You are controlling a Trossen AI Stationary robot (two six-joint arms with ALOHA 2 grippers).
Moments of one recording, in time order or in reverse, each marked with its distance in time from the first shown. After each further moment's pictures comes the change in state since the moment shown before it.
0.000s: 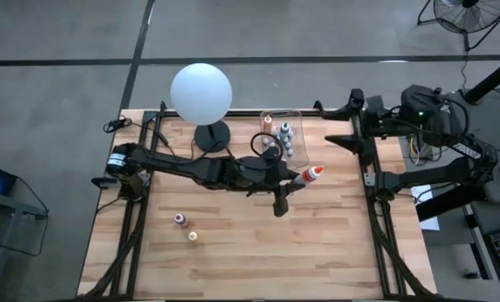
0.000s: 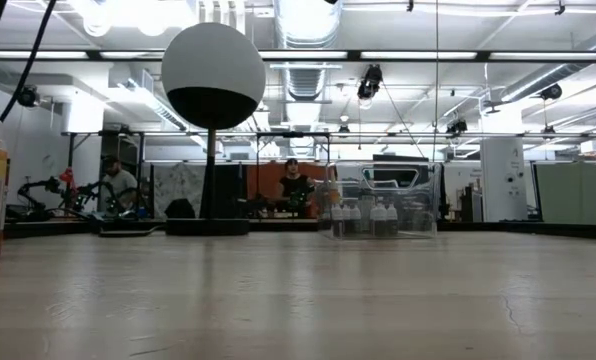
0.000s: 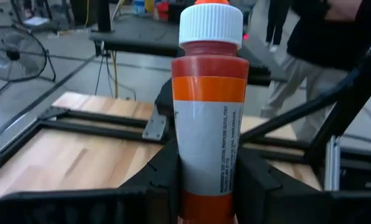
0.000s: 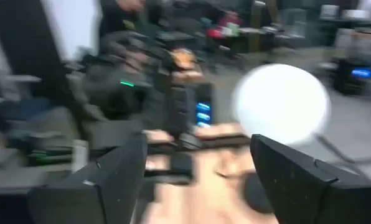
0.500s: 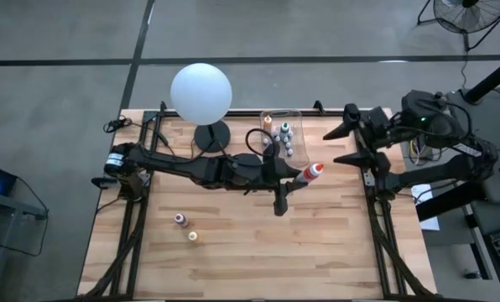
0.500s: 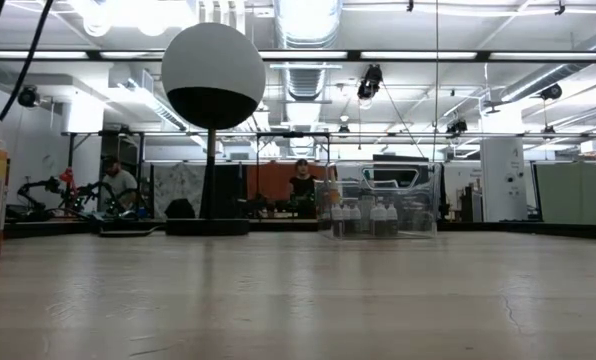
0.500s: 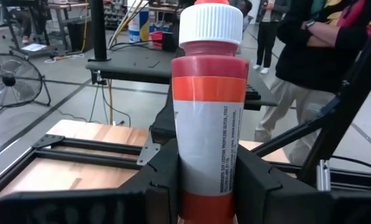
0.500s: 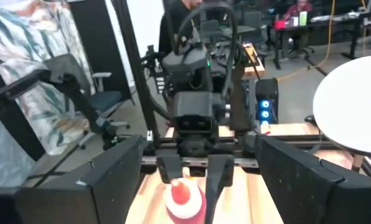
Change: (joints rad) left arm -0.005 -0.015 0.005 0.092 0.009 0.034; right arm 0.081 -0.004 -0.007 0.006 -0.190 0.073
